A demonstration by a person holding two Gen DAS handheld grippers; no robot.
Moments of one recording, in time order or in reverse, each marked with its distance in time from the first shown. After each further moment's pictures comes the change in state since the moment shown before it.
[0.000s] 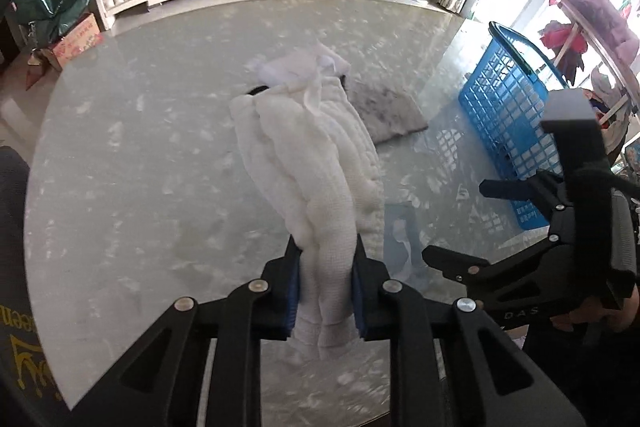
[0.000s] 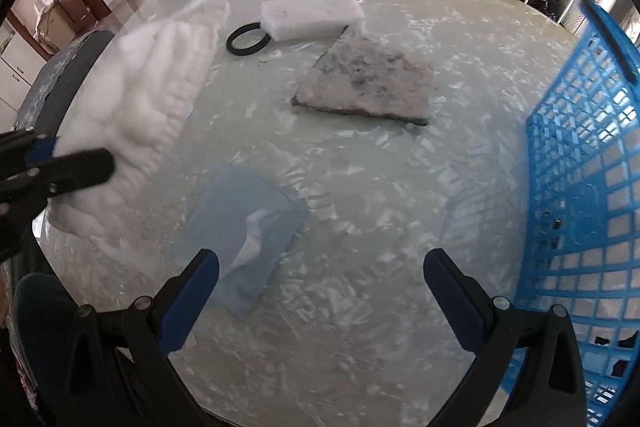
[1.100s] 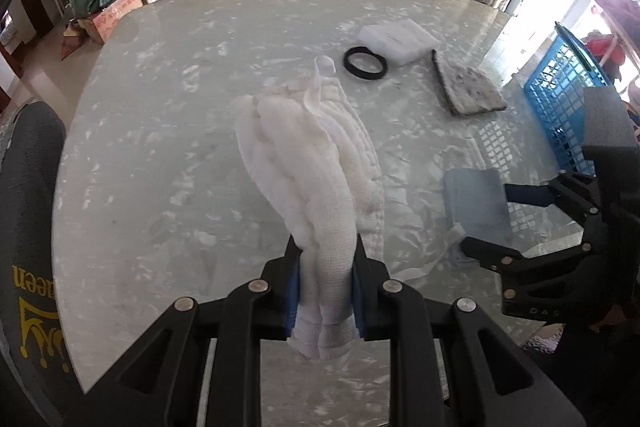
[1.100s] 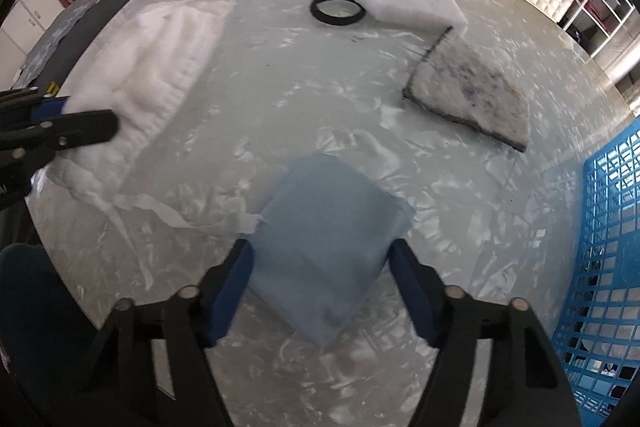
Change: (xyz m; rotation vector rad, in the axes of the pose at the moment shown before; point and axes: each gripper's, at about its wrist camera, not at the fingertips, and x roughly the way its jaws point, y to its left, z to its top) left arm 0.011 0.061 -0.032 -0.085 0.034 0.118; right arm 0.042 0.096 0.002 -0.163 0.028 -0.024
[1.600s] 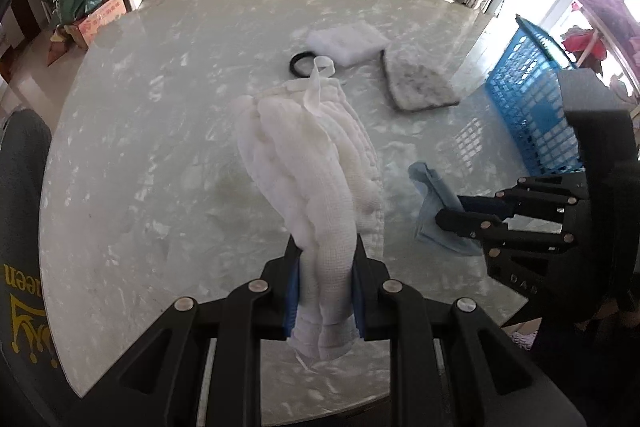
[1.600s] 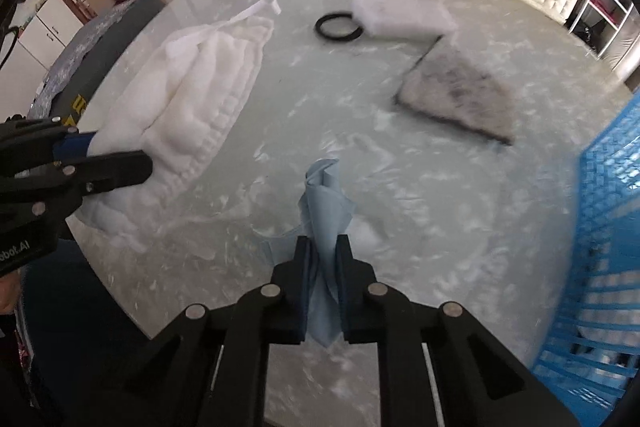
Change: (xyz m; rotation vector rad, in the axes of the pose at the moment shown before) left arm -0.019 -0.037 -0.004 0.018 -0.009 -0.056; right arm -0.041 -0.014 -0.015 0.034 -0.053 0.091
